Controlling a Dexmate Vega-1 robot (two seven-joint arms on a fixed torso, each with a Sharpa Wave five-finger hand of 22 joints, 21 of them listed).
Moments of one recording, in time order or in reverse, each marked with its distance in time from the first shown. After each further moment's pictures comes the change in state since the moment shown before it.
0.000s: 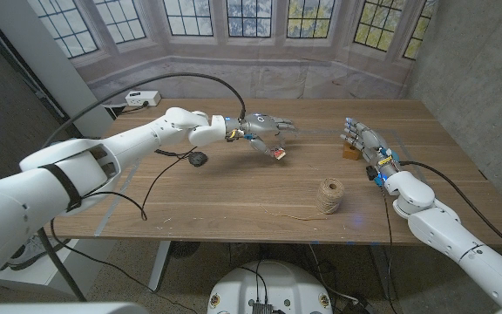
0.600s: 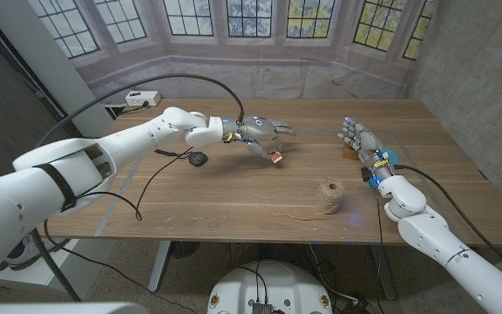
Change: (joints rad) left arm -0.007 0.024 0.016 -0.020 0.049 -0.017 0.023; left_hand 0.000 0.000 0.007 0.001 0.000 -0.003 -0.003 -0.004 0.000 -0.005 -0.006 0.000 0.000 0.000 0.000 0.000 0.000 0.000 0.000 0.000 0.000; right arm -0.001 0.074 -0.009 0.043 0.011 0.080 -0.003; right_hand 0.000 0.000 0.000 0.000 0.000 0.000 0.000 0.000 0.000 0.000 0.000 0.000 0.000 0.000 0.000 0.000 0.000 -0.004 -0.004 0.000 0.000
